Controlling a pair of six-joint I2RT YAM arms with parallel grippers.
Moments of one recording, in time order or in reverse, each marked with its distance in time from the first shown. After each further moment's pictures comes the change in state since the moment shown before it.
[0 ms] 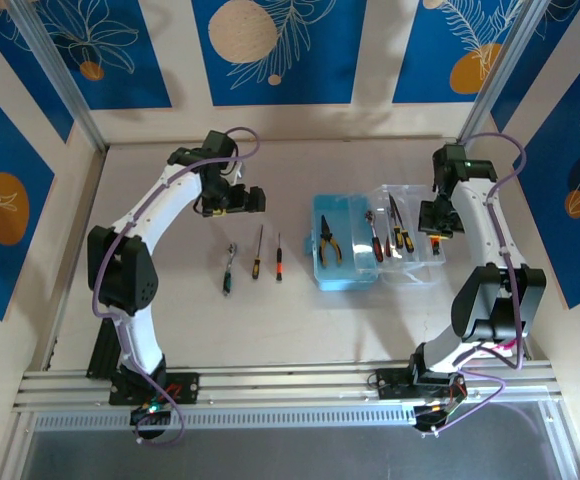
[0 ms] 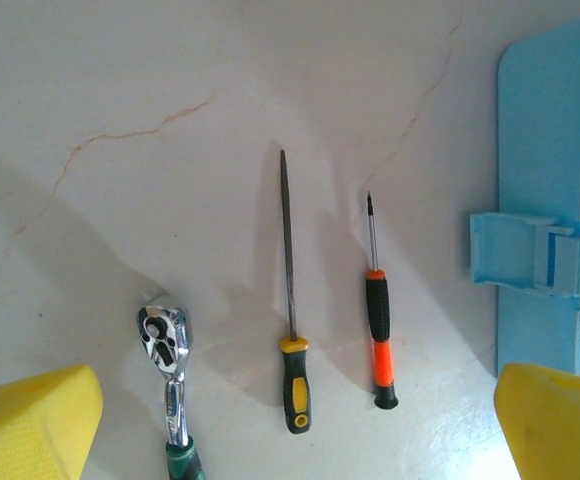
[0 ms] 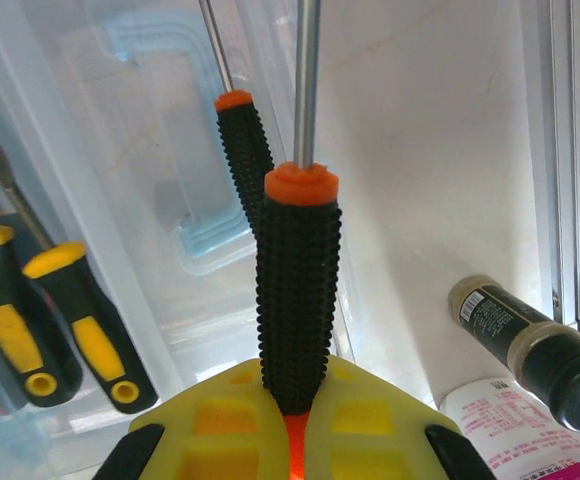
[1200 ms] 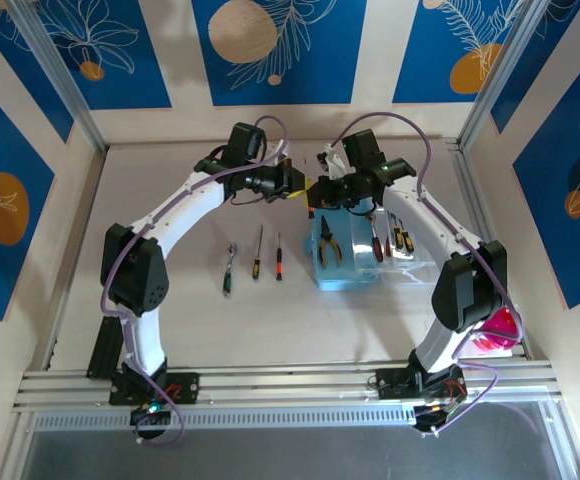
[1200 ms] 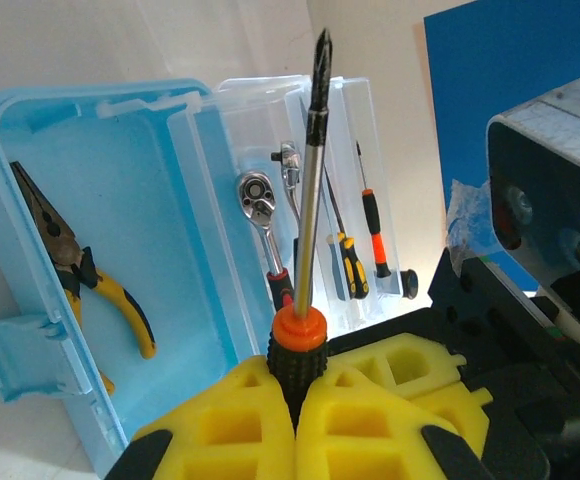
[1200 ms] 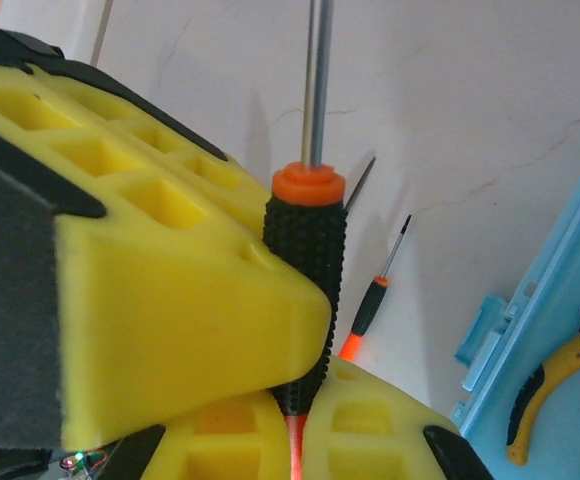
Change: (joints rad) left arm -0.135 0.034 -0.005 0.571 0.532 -0.408; right arm 0.462 0.117 0.076 0.553 -0.735 0.135
